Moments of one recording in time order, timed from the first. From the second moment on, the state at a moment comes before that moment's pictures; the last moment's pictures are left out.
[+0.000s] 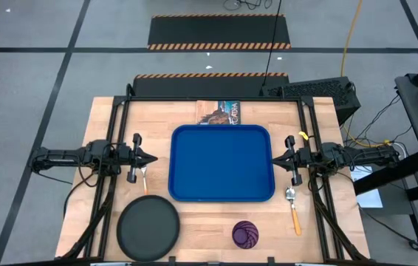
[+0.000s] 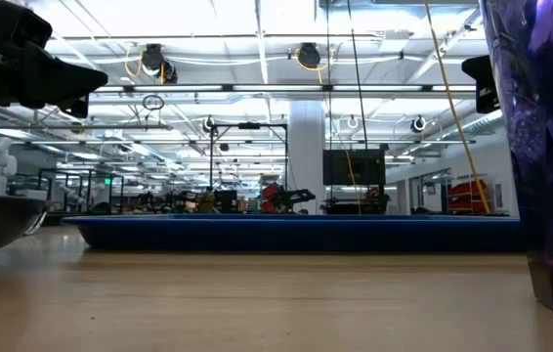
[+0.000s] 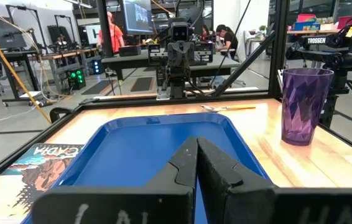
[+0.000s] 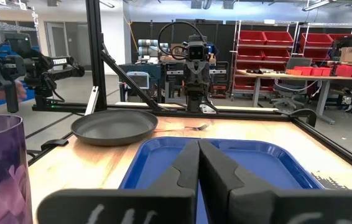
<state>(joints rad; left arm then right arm) -0.02 0.01 0.01 0.02 0.05 0.07 0.13 0.01 0.02 0.06 0.05 -0.02</state>
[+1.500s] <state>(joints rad) -0.02 0.01 0.01 0.14 0.05 0.06 0.13 0.01 0.02 0.08 0.05 -0.02</state>
